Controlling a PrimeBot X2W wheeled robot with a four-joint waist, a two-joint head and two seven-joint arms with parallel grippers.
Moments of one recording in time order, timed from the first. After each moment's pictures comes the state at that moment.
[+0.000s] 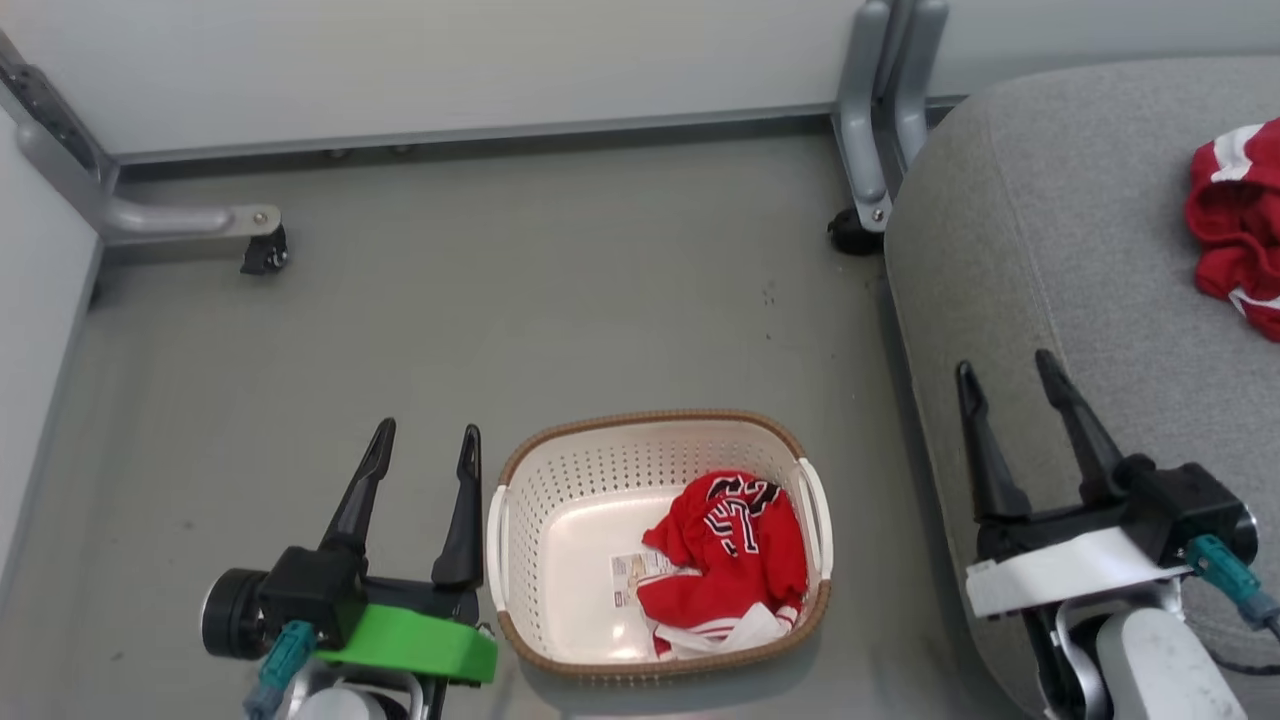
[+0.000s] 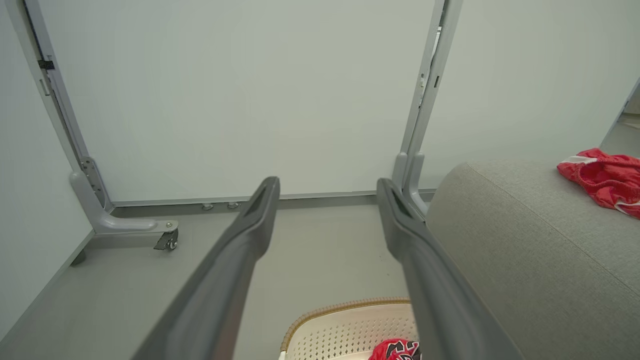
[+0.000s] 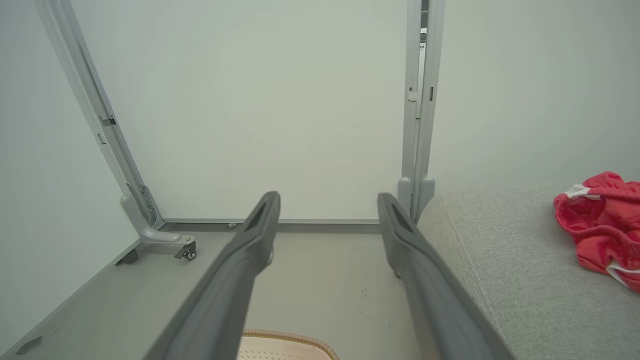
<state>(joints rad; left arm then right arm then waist) -0.04 0.05 -0.19 0.09 -0.19 -0.07 -0.26 -0.06 -0.10 0.06 0.04 0.17 0.13 -0.26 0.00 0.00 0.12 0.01</state>
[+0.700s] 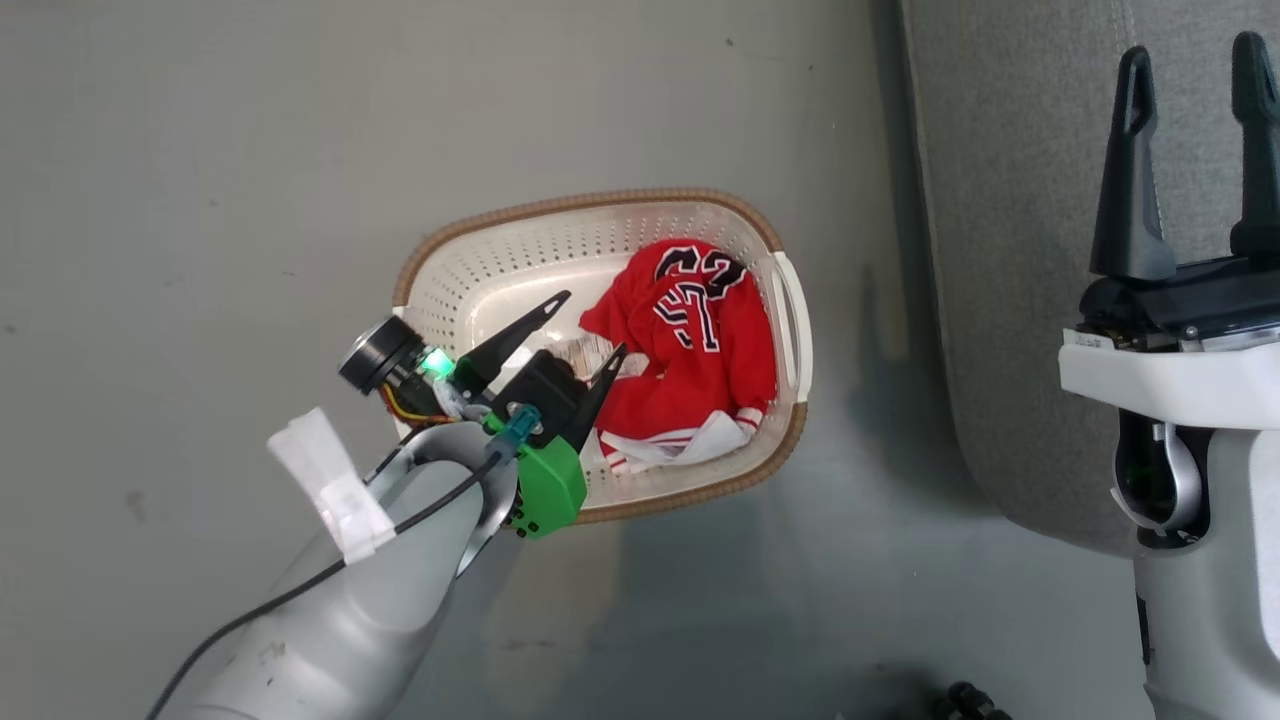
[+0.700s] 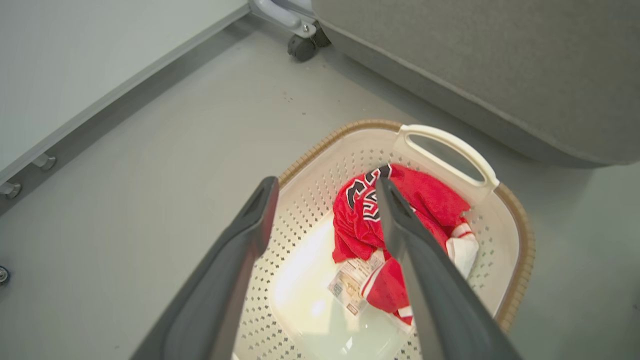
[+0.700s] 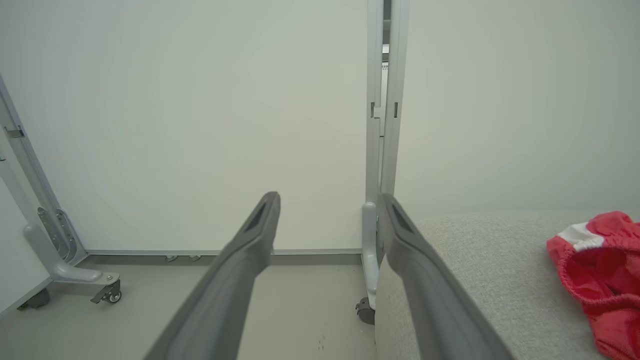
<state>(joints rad) -0.68 0.12 -0.67 0.75 -0.03 -0.13 -0.26 -0.37 -0.11 -0.04 -0.16 0.17 0.13 -0.26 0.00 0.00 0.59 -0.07</state>
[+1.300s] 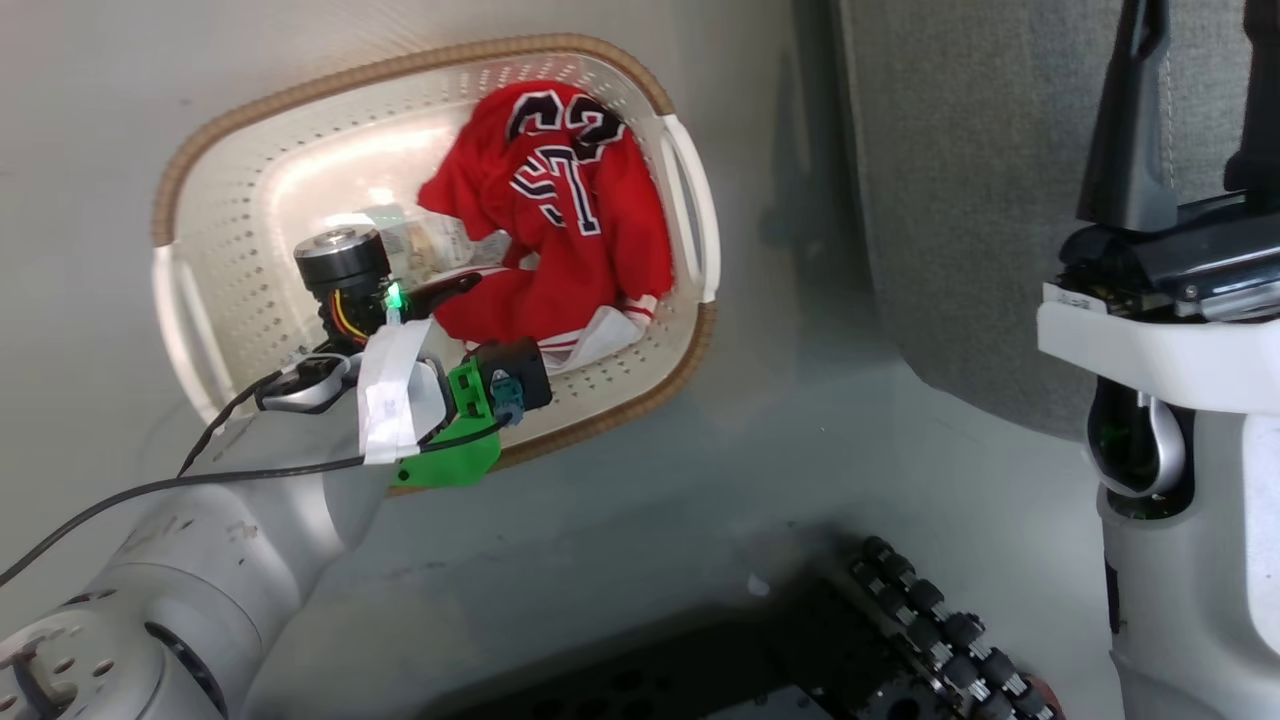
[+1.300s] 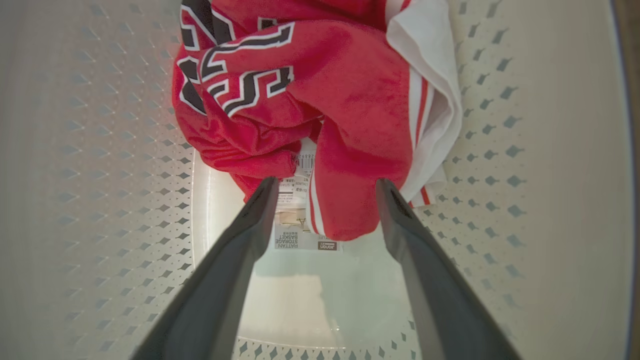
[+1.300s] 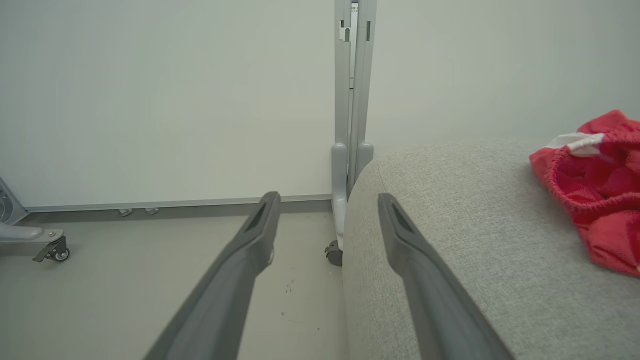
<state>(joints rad) -1.05 0.17 -1.28 1.16 0.01 -0.13 -0.21 -0.46 -0.06 0.00 -0.24 0.20 0.13 -0.26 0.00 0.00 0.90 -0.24</state>
